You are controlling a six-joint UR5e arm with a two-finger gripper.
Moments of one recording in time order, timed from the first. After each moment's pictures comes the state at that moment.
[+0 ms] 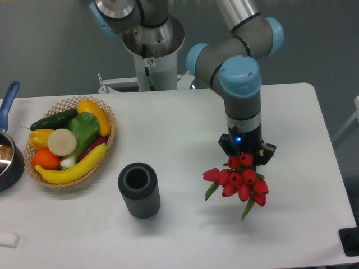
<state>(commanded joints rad) 2.57 -1.95 -1.72 -0.77 1.68 1.06</state>
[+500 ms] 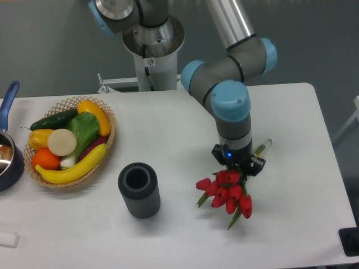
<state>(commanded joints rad) 2.54 -2.04 -1.69 -0.77 1.66 1.06</state>
